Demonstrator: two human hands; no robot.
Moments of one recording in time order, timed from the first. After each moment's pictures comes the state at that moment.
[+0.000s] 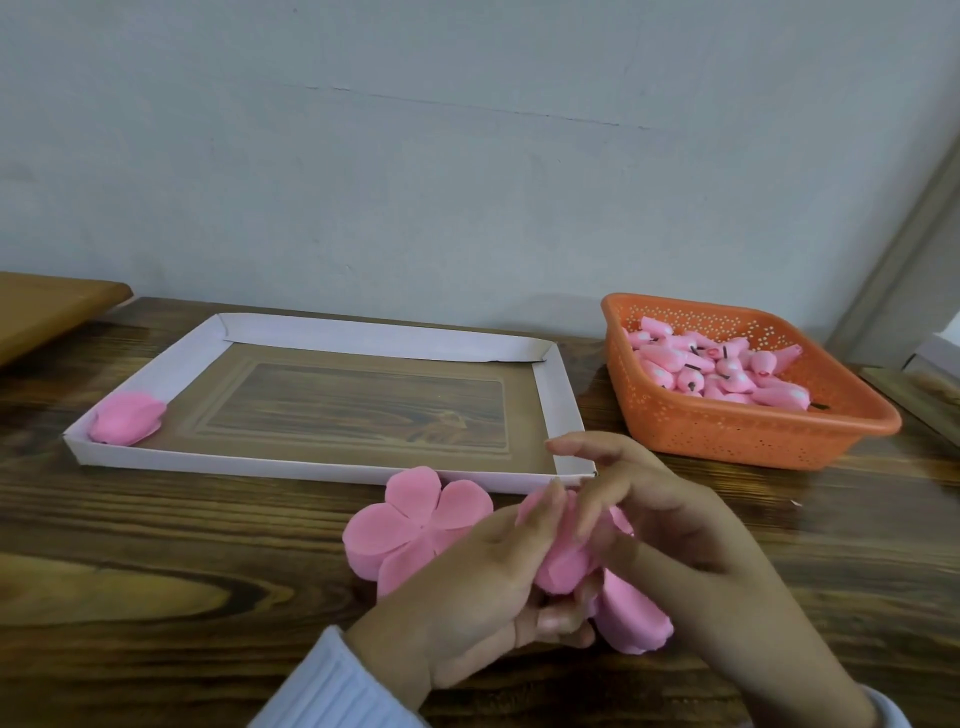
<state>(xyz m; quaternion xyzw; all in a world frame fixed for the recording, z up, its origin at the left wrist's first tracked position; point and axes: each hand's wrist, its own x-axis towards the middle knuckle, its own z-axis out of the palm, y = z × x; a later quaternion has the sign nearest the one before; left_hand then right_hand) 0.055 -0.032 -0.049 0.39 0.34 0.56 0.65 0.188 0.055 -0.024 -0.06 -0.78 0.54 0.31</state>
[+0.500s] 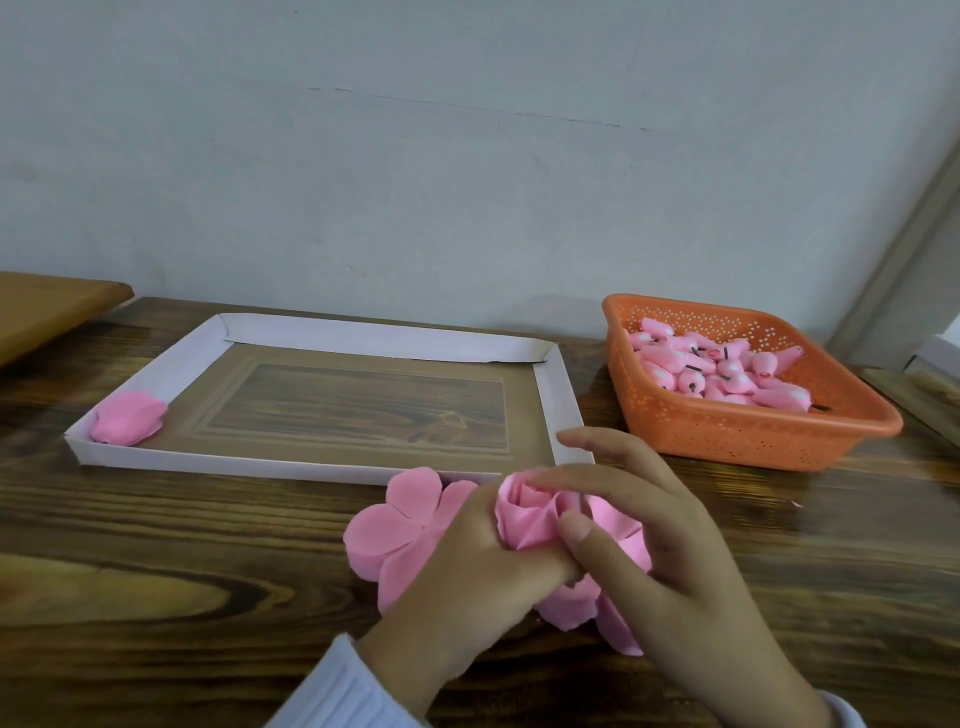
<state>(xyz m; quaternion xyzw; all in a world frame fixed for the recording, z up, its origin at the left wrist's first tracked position) 0.053 -0.029 -0.055 0.46 0.53 0.62 0.36 0.177 0.045 -0.033 -0.13 -0.84 0.36 0.38</state>
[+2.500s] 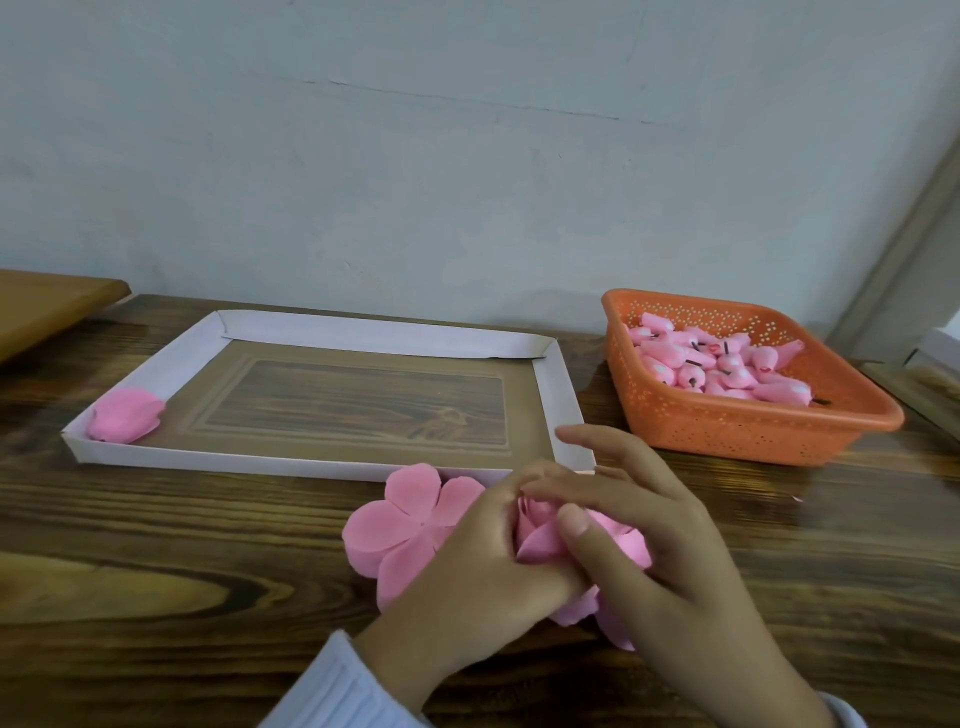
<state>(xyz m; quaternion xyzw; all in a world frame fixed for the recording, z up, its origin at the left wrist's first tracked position) 0.055 -0.031 -0.048 0.50 0.51 0.59 0.38 0.176 0.042 -0.032 -0.13 -0.86 0.32 0.38</state>
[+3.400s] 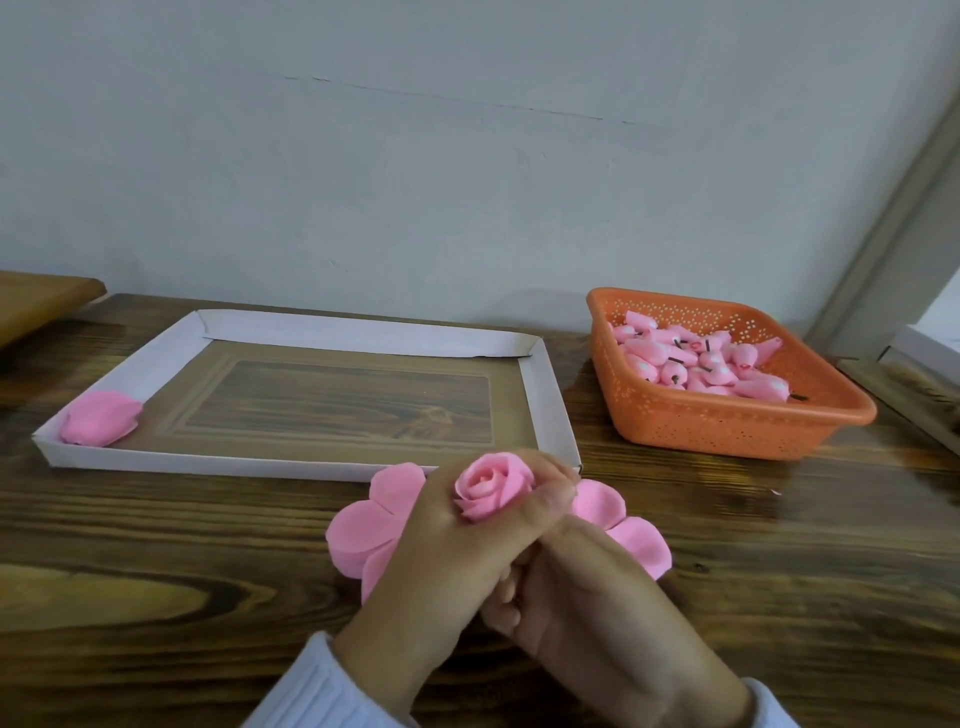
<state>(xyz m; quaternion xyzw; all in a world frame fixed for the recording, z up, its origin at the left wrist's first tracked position) 0.060 -0.034 -0.041 0.39 0.48 0.71 0.34 0.152 0.026 -0.057 -0.16 -0.44 0.86 0.18</state>
